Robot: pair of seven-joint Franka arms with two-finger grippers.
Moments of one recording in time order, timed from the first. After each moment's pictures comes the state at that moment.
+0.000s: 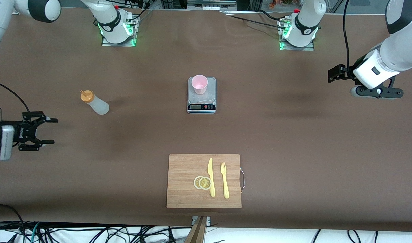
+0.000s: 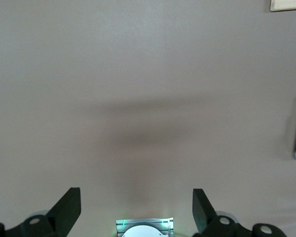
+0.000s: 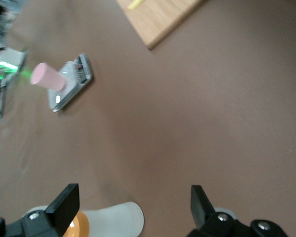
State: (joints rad) left arm -0.03 0.01 -0.06 -1.72 -0.01 1.51 -0.03; right arm -0.06 0.77 -0.33 -1.05 0.72 1.35 -1.27
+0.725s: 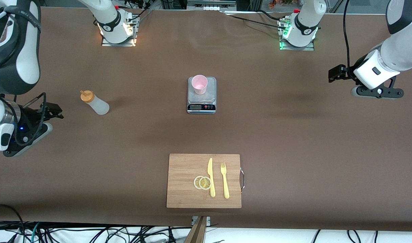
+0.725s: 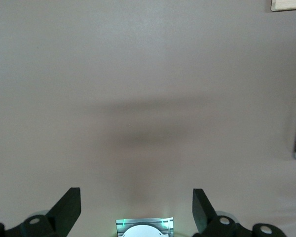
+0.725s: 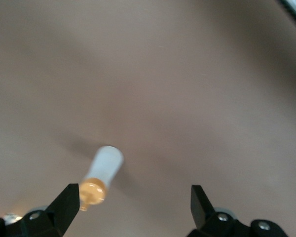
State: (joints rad) left arm -0.03 0.01 -0.06 -1.72 -0.01 1.51 -0.03; right arm 0.22 0.52 -0.26 -1.09 0.00 1.48 -0.74
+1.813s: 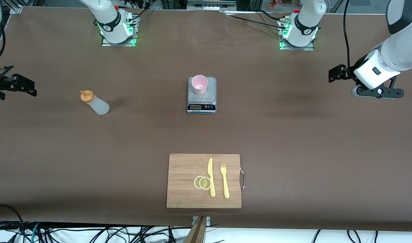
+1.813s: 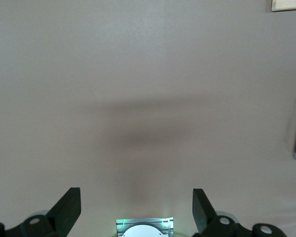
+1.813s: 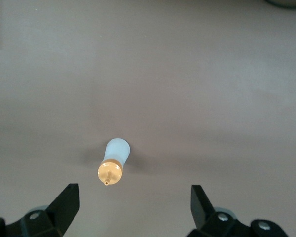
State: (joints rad) left arm -0.03 0.01 -0.06 -1.72 -0.01 1.51 -0.03; right arm 0.08 0.12 -0.18 -1.53 -0.04 1.60 -0.22
